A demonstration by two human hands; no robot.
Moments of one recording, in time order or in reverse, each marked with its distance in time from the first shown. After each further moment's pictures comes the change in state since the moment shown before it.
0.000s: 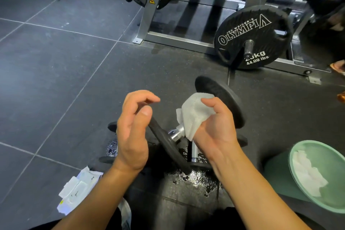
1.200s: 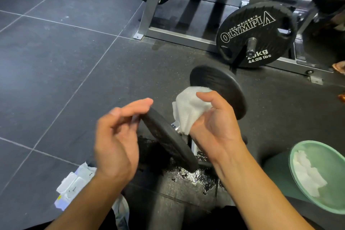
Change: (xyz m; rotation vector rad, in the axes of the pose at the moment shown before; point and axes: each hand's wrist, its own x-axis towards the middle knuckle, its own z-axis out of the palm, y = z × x) left_hand -0.015 0.011 -0.015 -0.641 0.267 -0.405; right_hand -0.002 0.002 0.006 -0.073 -0.067 0.030
